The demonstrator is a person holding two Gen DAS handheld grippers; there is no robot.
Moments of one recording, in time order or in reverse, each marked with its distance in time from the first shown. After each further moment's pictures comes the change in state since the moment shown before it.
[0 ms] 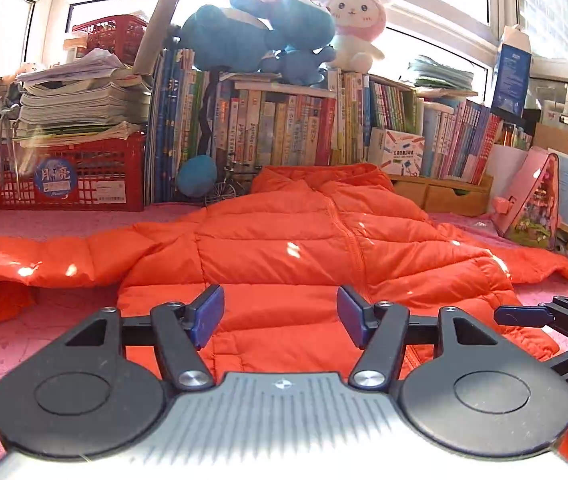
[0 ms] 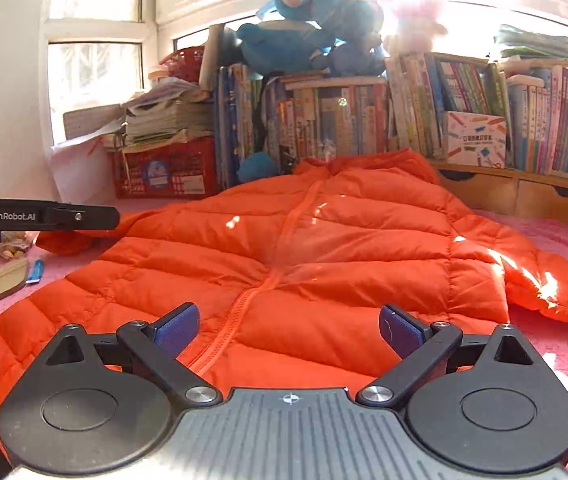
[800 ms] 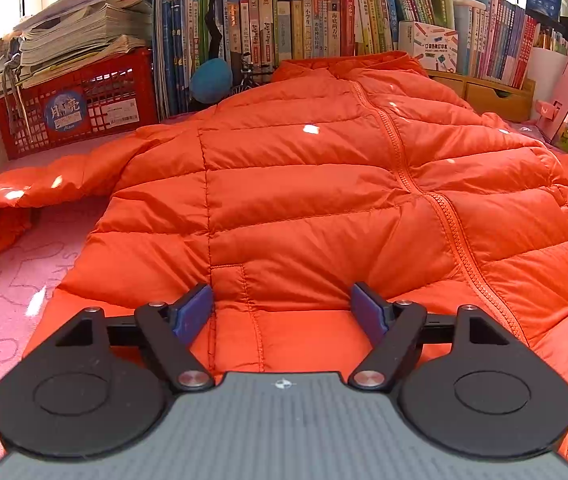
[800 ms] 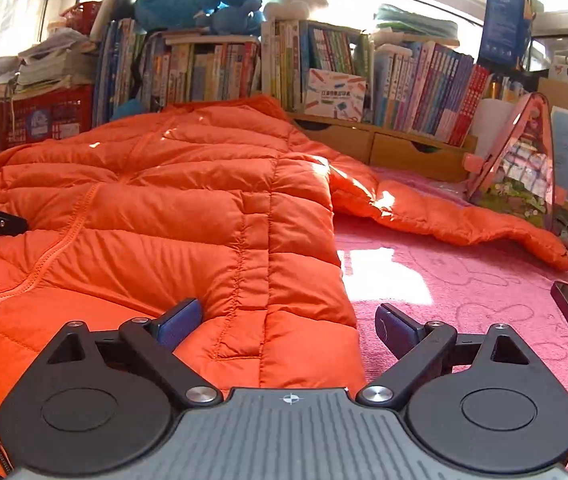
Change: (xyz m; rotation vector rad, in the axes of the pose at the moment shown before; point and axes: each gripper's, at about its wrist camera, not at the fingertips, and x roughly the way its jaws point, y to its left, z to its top) left arm 0.032 -0.013 -0.039 0.033 0.204 0.131; right arm -0.047 -0.047 -0.074 0.010 0.042 -0.474
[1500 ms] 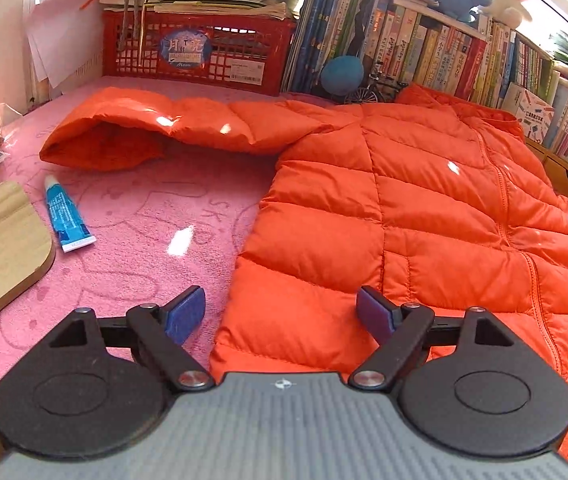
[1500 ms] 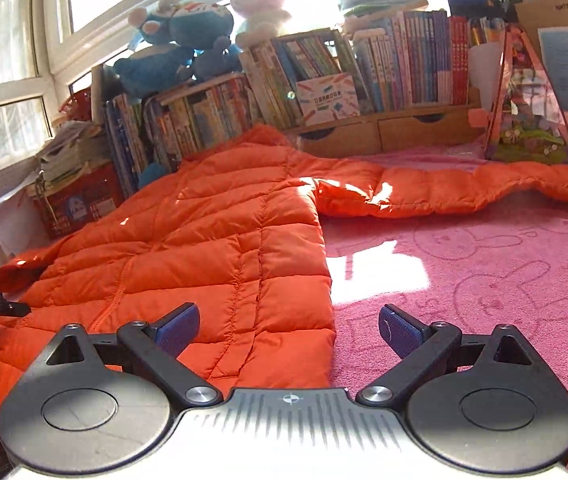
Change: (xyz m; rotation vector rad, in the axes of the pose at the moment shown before) left arm -0.020 0.098 -0.020 -0.309 0.058 0.043; right arm -0.007 -0.052 0.013 0.251 0.003 0.271
